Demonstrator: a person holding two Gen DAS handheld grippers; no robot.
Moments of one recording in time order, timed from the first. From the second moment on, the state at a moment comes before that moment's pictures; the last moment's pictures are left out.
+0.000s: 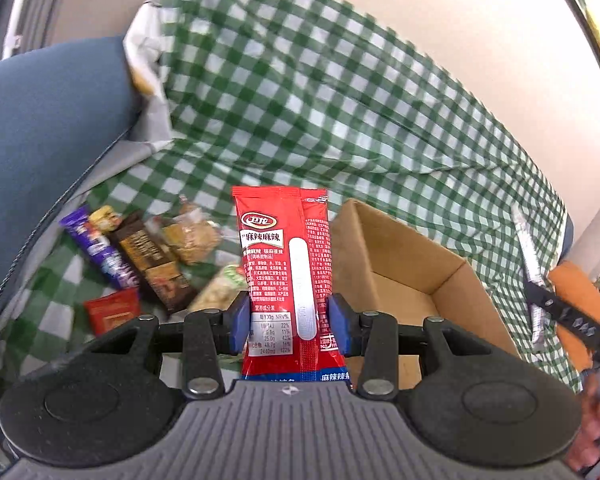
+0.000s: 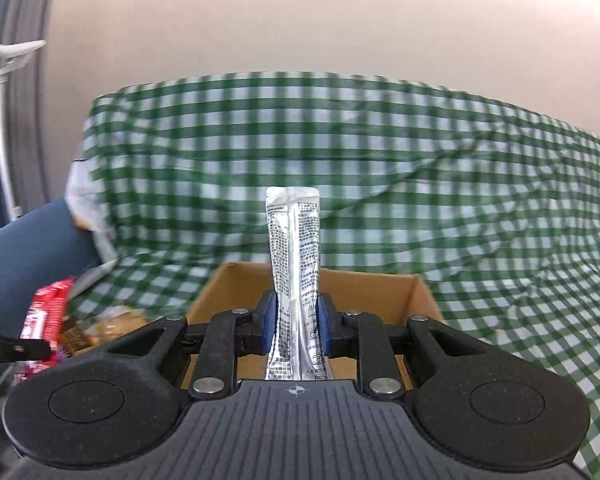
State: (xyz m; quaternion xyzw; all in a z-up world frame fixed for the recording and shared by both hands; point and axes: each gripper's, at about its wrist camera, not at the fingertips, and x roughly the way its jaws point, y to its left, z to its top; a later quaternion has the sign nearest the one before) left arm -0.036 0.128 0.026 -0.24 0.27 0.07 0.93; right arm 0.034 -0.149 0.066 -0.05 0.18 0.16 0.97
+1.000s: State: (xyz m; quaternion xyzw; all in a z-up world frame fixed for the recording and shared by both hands) left arm 0.024 0.014 0.049 -0.10 0.25 -0.06 0.96; right arm 0.050 -0.216 0.060 0.01 0.17 0.13 0.98
